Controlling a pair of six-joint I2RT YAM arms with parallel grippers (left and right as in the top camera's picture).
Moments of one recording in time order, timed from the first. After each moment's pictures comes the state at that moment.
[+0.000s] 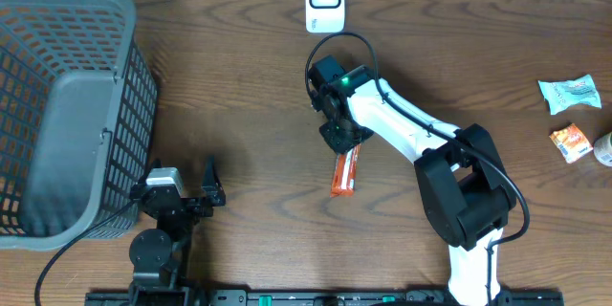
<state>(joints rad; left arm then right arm) -0.05 0.01 0.03 -0.14 -0.04 -0.15 0.58 2.09 1.52 -1.00 0.05 0.00</state>
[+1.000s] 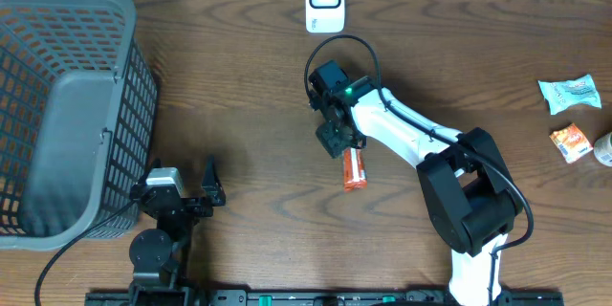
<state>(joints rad) -0.05 0.01 0.03 -0.14 -0.04 -0.15 0.58 2.05 1.42 -0.80 0.06 -0.01</state>
